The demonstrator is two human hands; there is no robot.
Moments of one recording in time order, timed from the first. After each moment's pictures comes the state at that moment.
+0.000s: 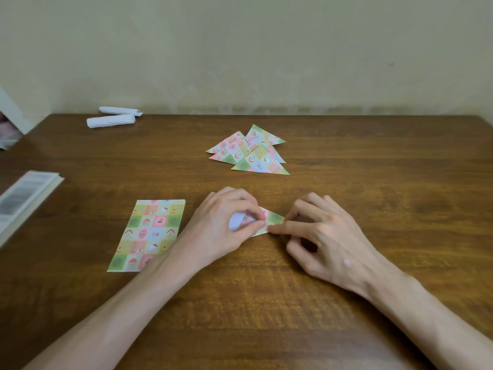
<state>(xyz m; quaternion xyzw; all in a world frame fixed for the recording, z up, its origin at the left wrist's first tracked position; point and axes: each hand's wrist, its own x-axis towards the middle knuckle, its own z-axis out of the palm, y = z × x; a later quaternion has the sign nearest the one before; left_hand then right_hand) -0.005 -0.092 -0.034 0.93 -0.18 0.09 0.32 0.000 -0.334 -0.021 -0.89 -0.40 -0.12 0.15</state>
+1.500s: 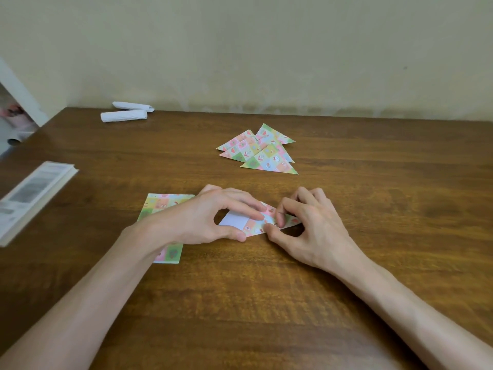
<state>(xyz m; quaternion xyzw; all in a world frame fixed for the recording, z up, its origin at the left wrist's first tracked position) 0.005 -0.046 -0.006 0.91 -0.28 -0.12 0.28 0.011 -0.297 -0.041 -0.93 -0.24 -0.07 0.26</state>
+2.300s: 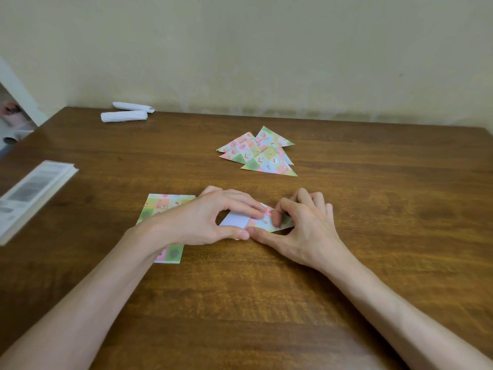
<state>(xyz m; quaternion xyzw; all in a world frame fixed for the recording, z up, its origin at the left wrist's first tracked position) 0.004 -0.046 -0.010 0.91 -0.28 -0.11 0.29 0.005 -0.280 -0.031 -0.96 -0.17 -0.01 0.23</state>
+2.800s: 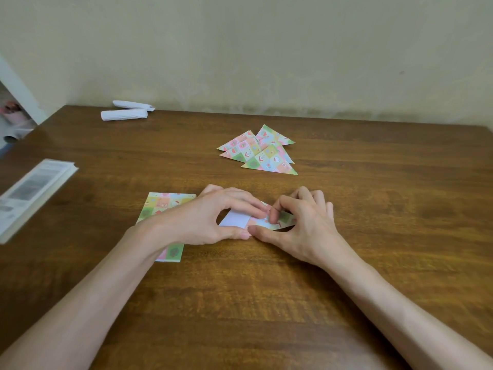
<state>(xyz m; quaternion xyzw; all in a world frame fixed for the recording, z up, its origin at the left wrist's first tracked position) 0.003 -0.047 -0.011 0.91 -0.28 -0.11 0.29 0.005 -0.279 -0.029 -0.95 -0.15 0.00 0.25</state>
